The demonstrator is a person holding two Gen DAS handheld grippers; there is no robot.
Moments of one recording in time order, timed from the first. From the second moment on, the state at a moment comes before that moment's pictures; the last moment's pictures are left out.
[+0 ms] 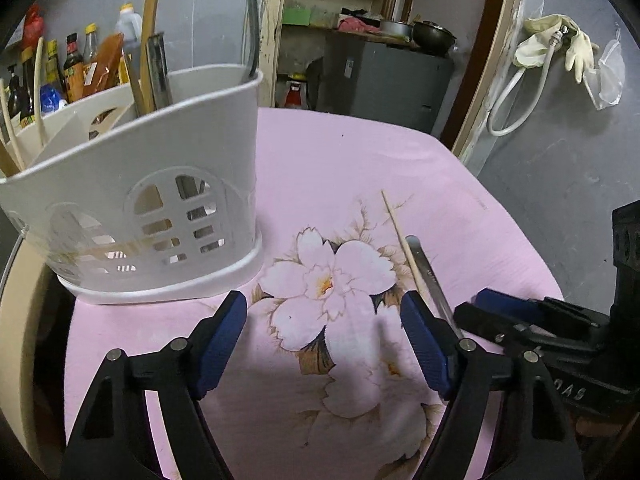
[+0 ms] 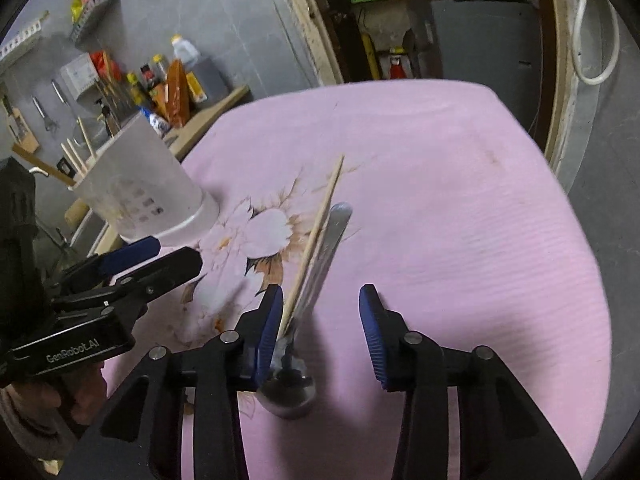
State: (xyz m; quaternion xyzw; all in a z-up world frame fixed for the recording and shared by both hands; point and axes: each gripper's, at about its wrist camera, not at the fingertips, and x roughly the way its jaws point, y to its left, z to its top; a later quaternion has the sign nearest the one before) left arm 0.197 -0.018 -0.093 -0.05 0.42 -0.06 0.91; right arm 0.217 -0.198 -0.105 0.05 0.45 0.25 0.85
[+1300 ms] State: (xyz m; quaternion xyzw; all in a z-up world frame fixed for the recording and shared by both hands) left arm 0.261 -0.063 -0.109 -0.04 0.51 -0.12 0.85; right arm 0.225 -0.218 -0.108 0.03 0.48 0.23 0.85
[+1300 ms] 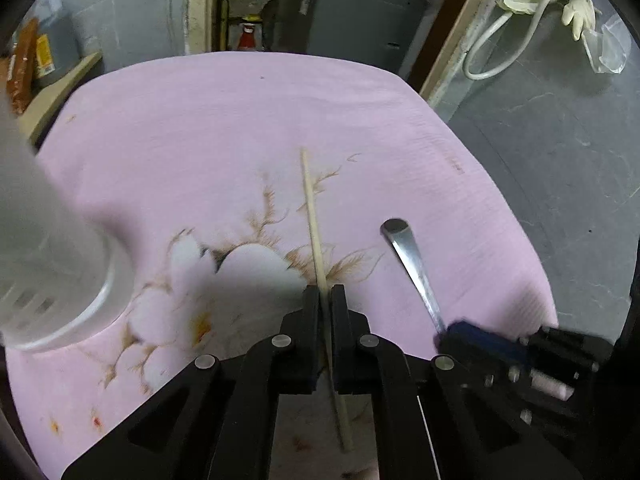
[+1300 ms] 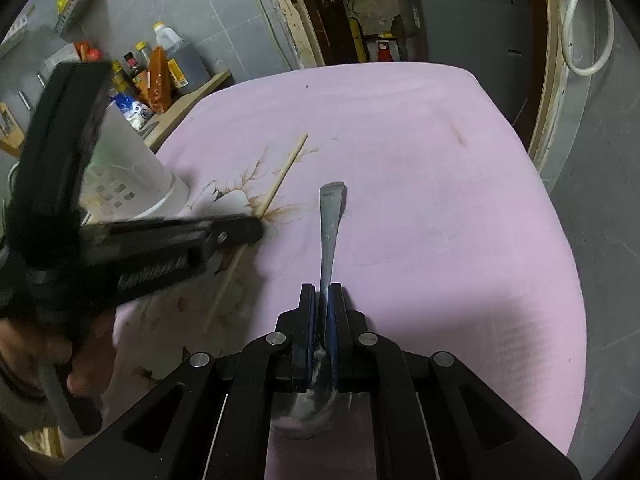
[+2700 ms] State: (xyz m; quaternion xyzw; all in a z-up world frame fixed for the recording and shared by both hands) left arm 0.133 -0.010 -0.053 -0.05 0.37 -0.07 0.92; right arm 0.210 -0.207 -0.063 0.04 0.33 0.26 0.91
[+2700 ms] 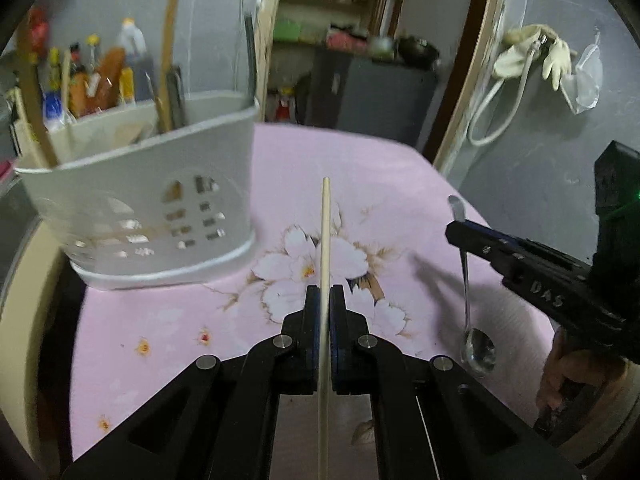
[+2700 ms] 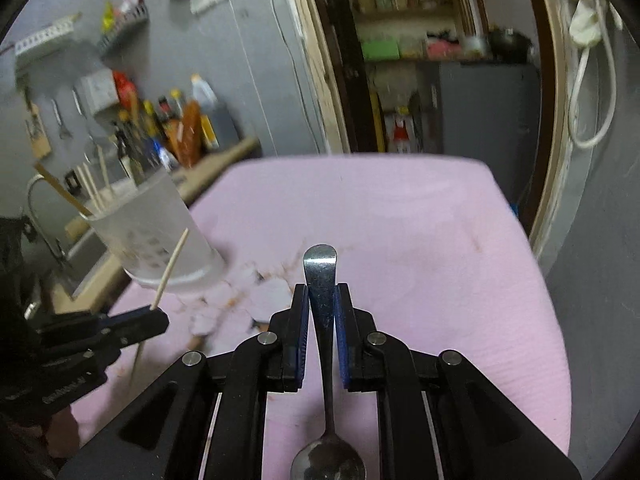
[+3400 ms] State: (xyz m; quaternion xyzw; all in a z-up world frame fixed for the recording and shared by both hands) left arm 0.130 -0.020 -0.035 -0.04 0.24 -0.06 0.97; right arm 0.180 -0.191 -0.050 0.05 0.21 0.28 0.94
